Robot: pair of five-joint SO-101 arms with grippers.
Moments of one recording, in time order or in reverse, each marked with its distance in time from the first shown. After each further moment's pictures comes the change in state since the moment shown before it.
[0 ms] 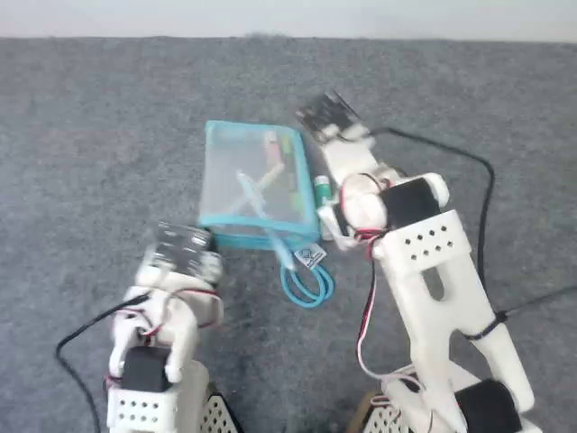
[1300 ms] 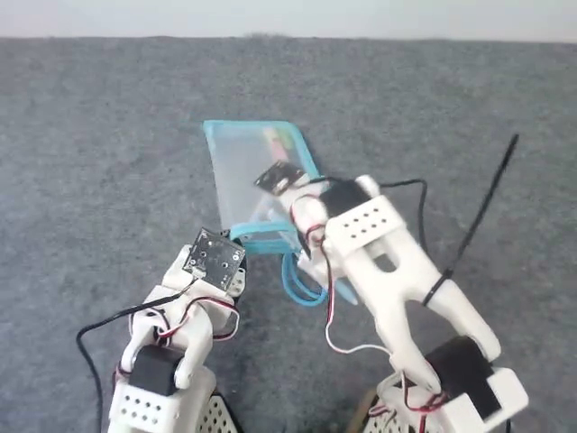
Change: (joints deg) left arm 14.6 0.0 1.5 3.1 -5.0; right arm -9.2 14.9 0.3 5.4 3.6
